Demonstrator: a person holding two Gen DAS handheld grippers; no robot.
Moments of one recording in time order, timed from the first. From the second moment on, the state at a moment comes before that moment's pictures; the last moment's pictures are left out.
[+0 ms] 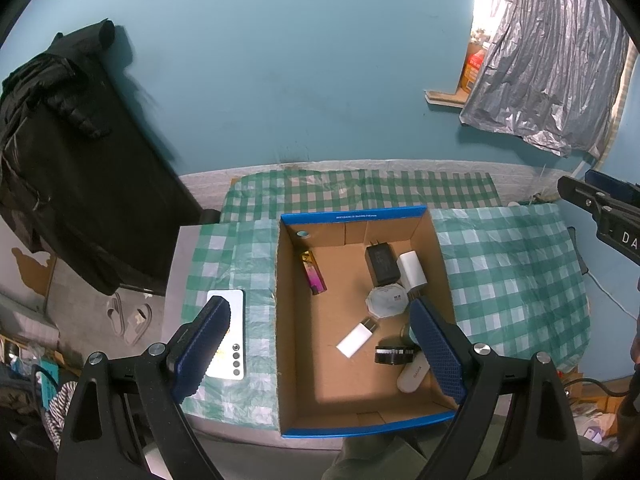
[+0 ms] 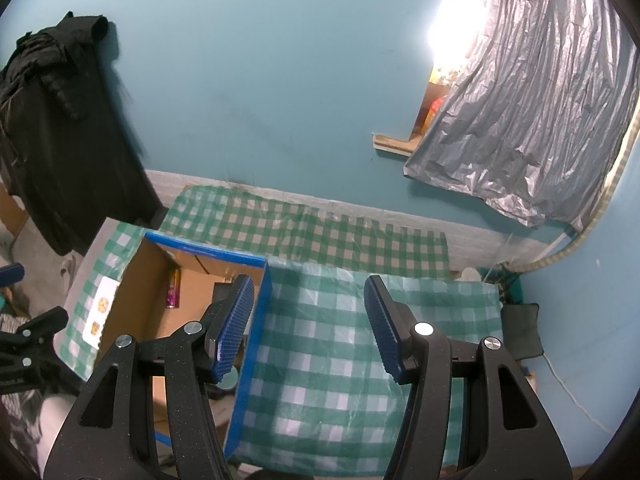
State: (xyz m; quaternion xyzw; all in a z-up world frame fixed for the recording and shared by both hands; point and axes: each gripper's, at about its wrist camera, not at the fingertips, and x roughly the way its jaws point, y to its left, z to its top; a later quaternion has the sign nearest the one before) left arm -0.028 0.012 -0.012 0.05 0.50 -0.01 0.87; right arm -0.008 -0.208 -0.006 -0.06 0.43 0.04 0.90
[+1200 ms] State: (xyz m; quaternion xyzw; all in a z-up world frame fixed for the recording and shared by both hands) left arm -0.031 0.003 -0.014 0.04 0.50 -0.01 0.87; right arm -0.008 -0.216 -0.010 -0.06 0.44 0.04 0.90
